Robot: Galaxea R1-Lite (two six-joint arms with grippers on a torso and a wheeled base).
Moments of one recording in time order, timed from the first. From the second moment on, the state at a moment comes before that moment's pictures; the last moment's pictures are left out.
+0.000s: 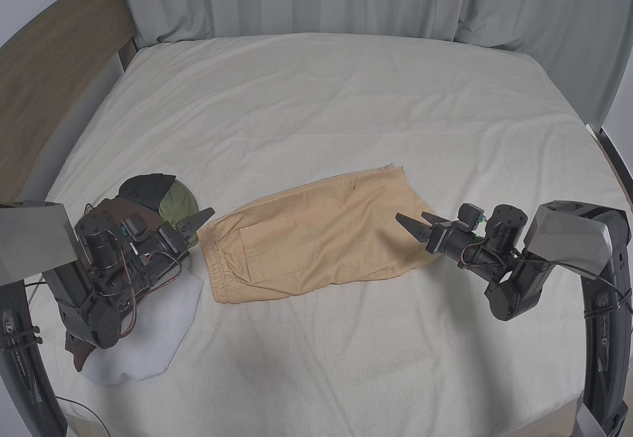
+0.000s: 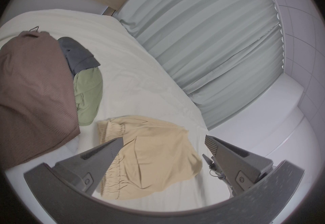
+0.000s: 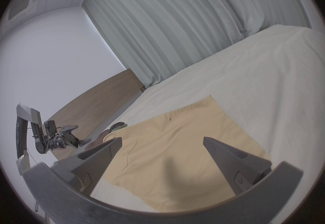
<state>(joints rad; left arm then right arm) -0.10 2.17 -0.52 -1.55 -0.38 -0.75 0.22 2.47 -0.94 -1.54 0.45 0.41</state>
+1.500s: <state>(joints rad) -0.20 1.98 -0.39 -1.55 -0.37 -0.20 0.29 2.49 -0.64 -1.54 0.36 0.41</state>
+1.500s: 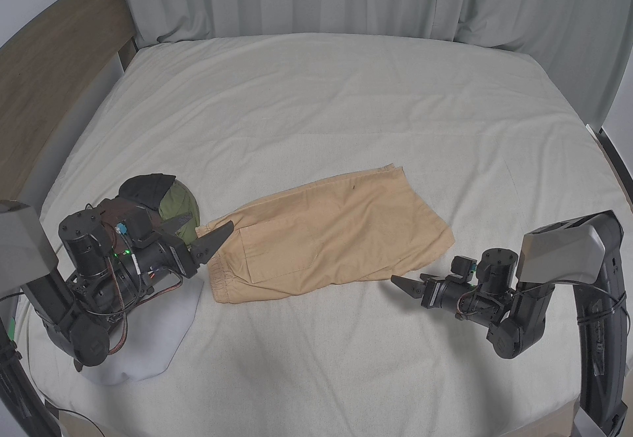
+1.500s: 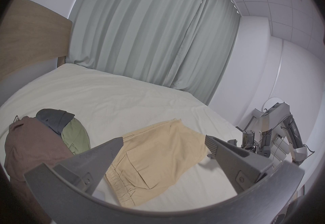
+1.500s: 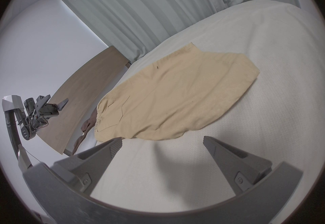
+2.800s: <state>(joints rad) -0.23 1.98 -0.37 -1.55 -0.39 -0.19 0.37 2.66 -0.96 -1.53 0.27 0.63</state>
